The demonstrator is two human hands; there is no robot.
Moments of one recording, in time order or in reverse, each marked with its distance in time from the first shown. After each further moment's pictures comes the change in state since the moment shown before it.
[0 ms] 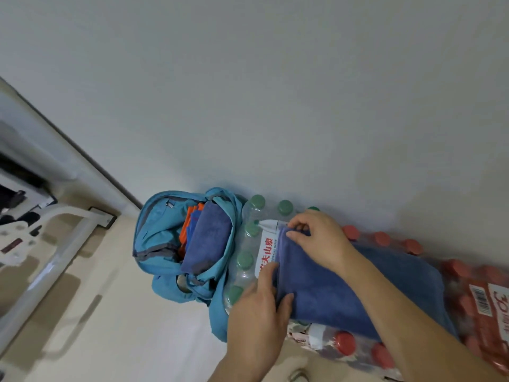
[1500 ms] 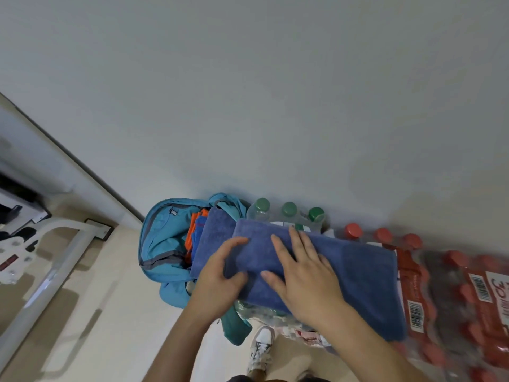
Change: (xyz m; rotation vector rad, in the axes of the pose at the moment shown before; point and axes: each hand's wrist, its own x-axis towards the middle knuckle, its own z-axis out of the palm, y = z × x) left_hand 0.044 -0.042 -0.081 -0.386 -0.158 -0.150; right_hand -0.059 -0.059 0.050 -0.478 -0.075 0.110
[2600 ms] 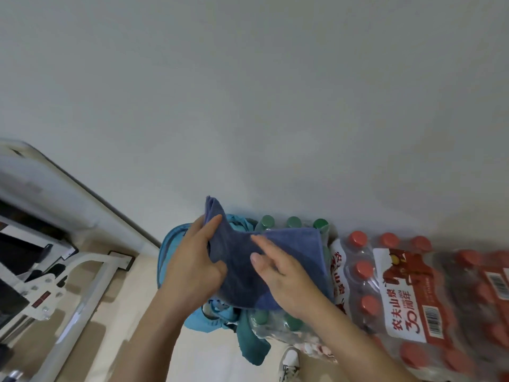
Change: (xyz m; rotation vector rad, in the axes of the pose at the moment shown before) left_hand 0.005 0.074 -0.057 0.462 0.116 0.154; right_hand 0.014 -0.036 -0.027 1.222 -0.112 -0.043
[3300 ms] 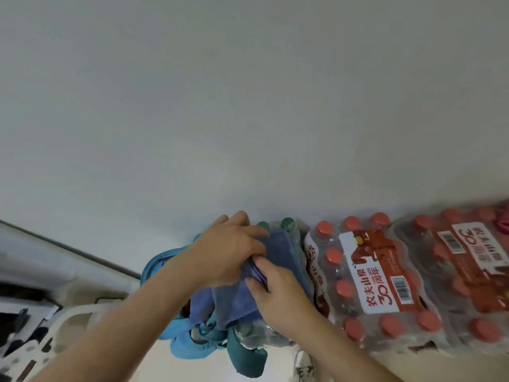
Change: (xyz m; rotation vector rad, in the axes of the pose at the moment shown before) left_hand 0.066 0.062 0.037 0.894 -0.396 1.062; right_hand -0.032 0.013 -0.011 -0.196 0.306 -0.109
